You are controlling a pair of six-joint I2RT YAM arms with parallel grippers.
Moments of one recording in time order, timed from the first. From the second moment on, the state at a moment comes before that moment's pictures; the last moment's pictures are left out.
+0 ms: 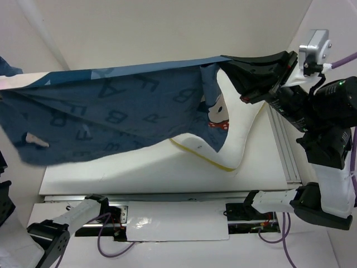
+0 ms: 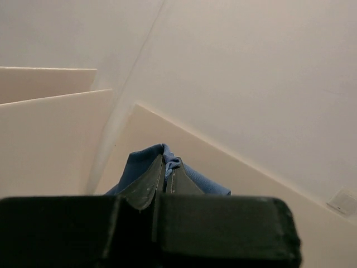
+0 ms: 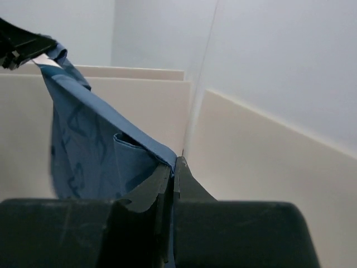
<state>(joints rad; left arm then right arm) -0.18 1.00 2.21 -0.58 -0.63 -0.16 0.88 1.20 2.14 -0.43 -0.11 -0.15</state>
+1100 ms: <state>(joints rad) 0.04 1.61 1.65 -0.43 -0.69 -0.32 0.33 2.20 1.91 0.06 -0.39 0.25</state>
